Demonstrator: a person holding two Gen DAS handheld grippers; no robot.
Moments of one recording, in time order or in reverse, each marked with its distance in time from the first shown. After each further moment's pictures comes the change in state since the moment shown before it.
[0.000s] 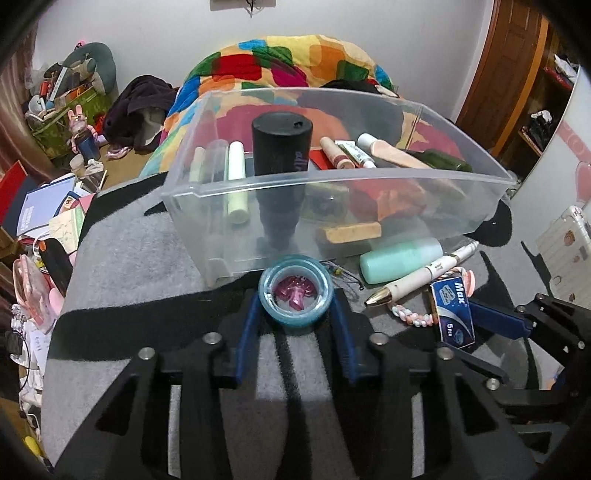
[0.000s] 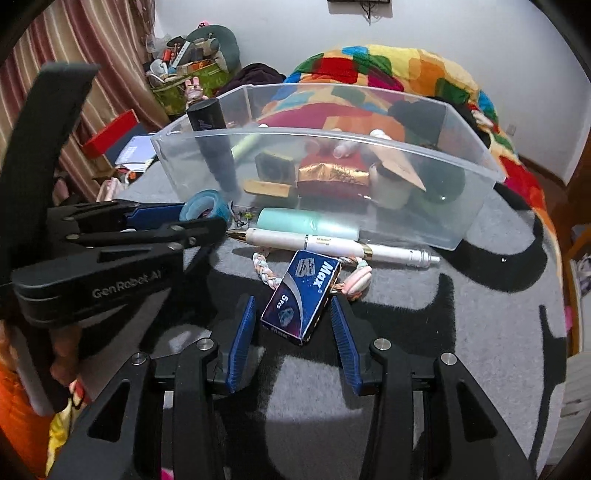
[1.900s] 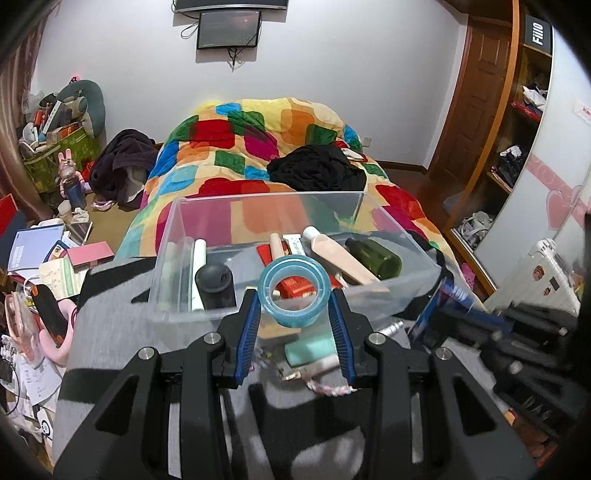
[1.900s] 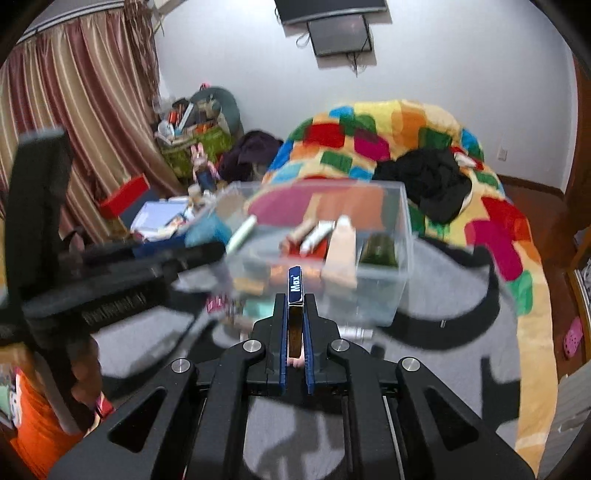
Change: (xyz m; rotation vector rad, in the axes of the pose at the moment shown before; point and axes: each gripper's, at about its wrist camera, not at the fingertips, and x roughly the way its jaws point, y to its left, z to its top) left arm -0.058 -0.034 0.048 0.014 -0.207 -0.087; right arm -0.073 -0.044 0.037 0.064 -0.239 0.062
